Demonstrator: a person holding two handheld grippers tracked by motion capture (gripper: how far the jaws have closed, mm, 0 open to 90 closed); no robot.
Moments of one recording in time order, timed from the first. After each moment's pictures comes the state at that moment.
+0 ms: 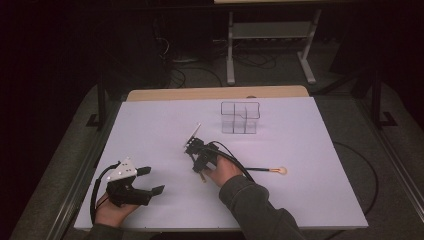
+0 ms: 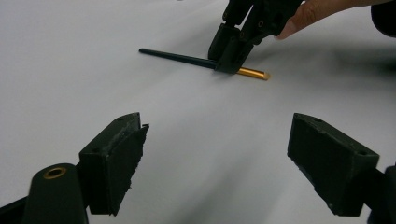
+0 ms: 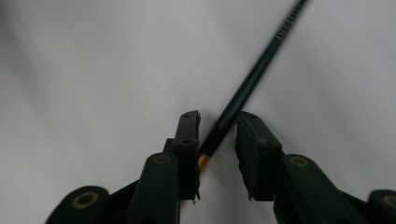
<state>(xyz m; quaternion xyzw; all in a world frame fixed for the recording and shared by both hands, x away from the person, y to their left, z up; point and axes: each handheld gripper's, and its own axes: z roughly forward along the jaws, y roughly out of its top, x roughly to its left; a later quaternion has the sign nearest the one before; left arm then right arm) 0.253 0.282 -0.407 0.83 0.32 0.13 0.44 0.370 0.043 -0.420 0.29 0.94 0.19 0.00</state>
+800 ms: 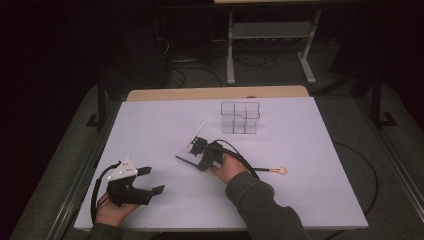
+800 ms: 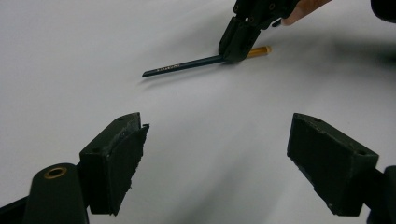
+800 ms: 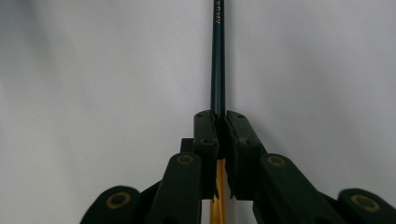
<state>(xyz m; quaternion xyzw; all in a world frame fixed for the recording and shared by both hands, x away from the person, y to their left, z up) 0.254 0.280 -0.409 0.83 0.32 0.13 0.44 0.372 0.026 -0.415 0.24 0.95 0.21 -0.01</state>
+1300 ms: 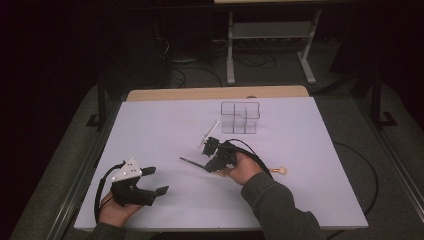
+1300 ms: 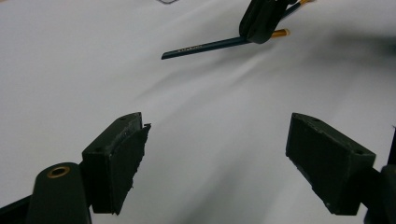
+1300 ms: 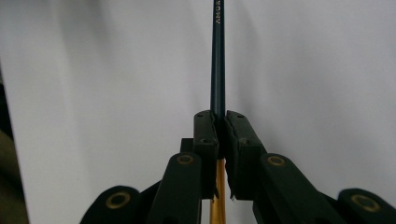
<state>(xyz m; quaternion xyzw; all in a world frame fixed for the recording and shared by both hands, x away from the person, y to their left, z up) 0.254 0.268 -0.405 0.84 0.30 0.13 0.44 0.355 -0.012 -0.392 0.21 0.95 0.25 -0.02</state>
